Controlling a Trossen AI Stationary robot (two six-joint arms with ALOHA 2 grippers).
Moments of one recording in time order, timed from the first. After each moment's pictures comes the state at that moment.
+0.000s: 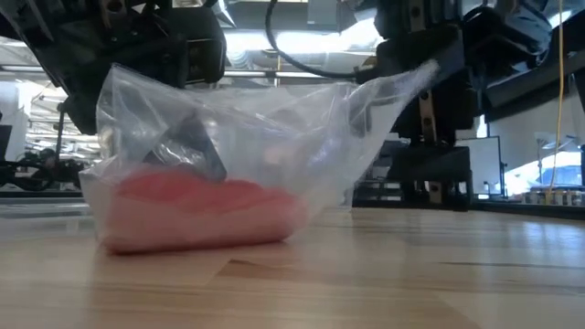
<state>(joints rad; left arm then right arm) -0.54 1.78 0.84 0.17 -0.33 -0.87 0.21 1.84 0.76 0.56 -0.59 1.18</state>
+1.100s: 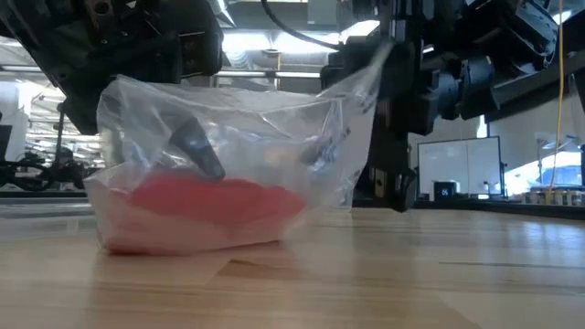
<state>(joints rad) -0.56 1.78 0.84 0.17 -0.37 -0.82 0.27 1.93 0.82 0.71 -0.28 1.04</state>
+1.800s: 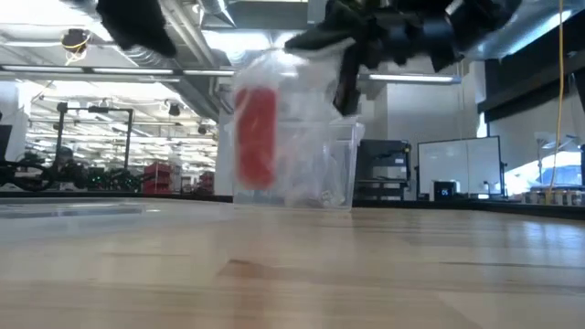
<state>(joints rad) -0.56 1.28 0.91 -0.45 -0.43 -0.59 0.05 1.65 0.83 0.58 -0.31 0.65</state>
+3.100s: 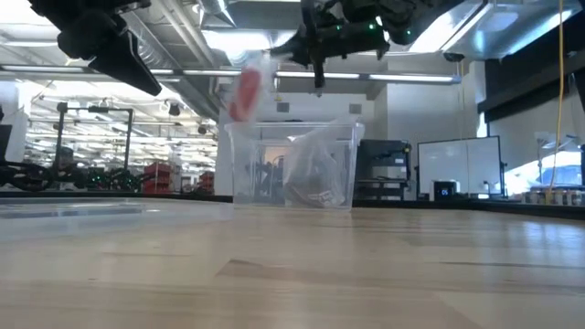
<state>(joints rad) -0.41 0.92 0.70 -0.74 -0.85 -0.37 -0.45 1.75 1.34 0.32 -0.33 0.43</state>
